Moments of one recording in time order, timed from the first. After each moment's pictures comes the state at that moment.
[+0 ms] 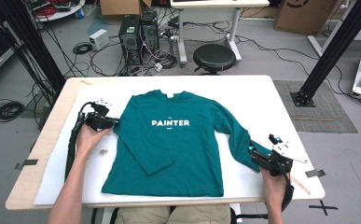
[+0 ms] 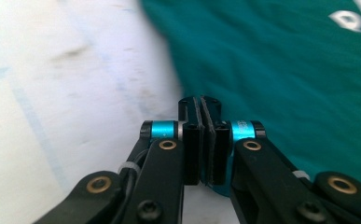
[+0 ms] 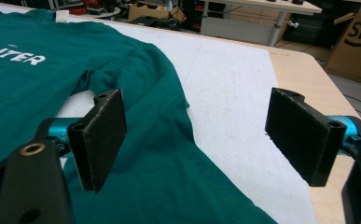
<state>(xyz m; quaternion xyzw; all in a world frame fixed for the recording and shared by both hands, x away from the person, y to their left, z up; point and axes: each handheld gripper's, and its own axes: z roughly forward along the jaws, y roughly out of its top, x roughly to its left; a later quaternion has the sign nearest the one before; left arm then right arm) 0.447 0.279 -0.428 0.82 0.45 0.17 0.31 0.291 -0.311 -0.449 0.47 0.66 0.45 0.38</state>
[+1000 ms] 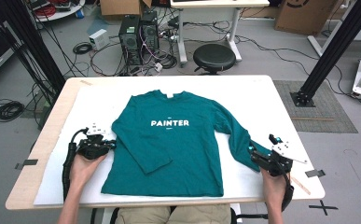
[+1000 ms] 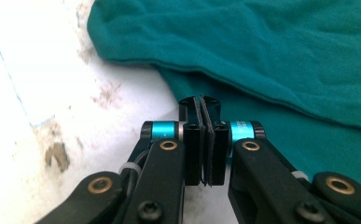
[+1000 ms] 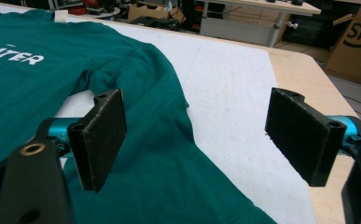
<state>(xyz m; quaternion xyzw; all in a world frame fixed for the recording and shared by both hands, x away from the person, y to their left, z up) 0.345 0.275 -0.440 0.80 0.45 0.18 0.35 0.291 -0.310 -0.449 0.47 0.66 0.45 0.38</state>
